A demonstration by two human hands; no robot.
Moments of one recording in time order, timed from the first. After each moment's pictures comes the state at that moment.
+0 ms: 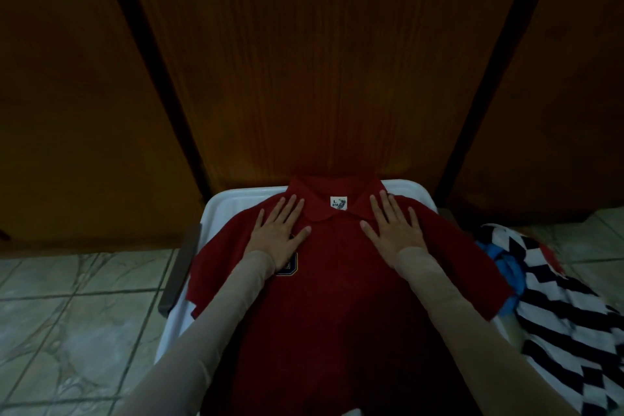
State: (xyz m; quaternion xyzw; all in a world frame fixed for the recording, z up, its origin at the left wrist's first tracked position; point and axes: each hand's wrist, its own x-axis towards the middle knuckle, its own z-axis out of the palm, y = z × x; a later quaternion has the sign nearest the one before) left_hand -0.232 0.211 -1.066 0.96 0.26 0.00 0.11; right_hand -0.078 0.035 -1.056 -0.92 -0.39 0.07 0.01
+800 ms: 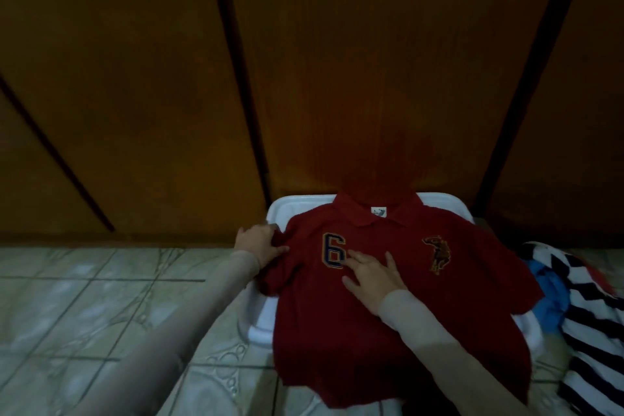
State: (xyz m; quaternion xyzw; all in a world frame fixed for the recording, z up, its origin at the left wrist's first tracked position) left_hand -0.349 0.235 -1.005 0.91 0.40 -0.02 0.07; right_hand -0.229 0.034 -1.013 -0.83 -0.52 0.17 0.07
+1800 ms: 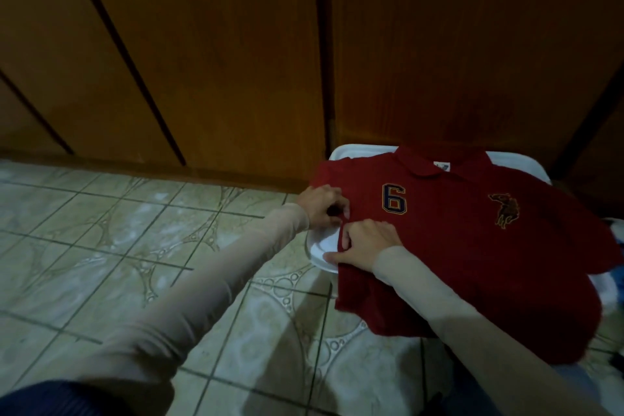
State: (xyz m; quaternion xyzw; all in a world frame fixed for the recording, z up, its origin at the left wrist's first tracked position) left_hand -0.404 0.210 -1.003 0.98 0.18 -0.05 0.08; right_hand -0.335 0.071 -1.002 -0.80 -0.58 0.13 0.02
